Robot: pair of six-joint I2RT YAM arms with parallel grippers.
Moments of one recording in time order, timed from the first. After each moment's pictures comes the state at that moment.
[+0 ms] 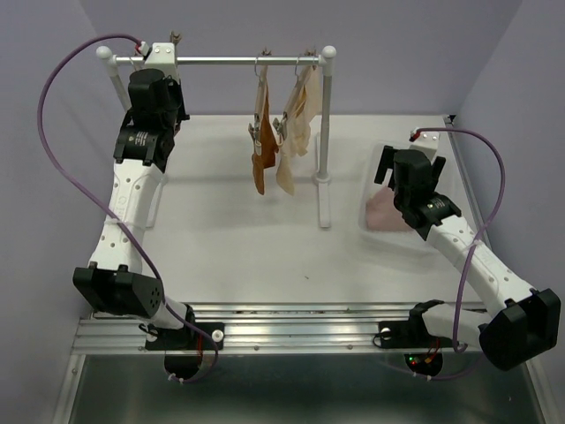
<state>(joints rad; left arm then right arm) -0.15 1.46 1.71 -0.47 -0.23 0.01 0.37 1.15 0.98 -0.25 0.67 0.26</state>
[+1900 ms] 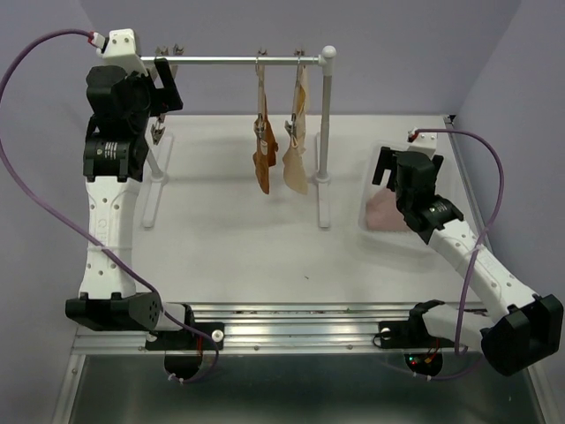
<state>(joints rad) -0.02 1.39 1.80 -0.52 -0.09 -0.06 0.37 1.13 0.96 -0.21 0.59 0.22</state>
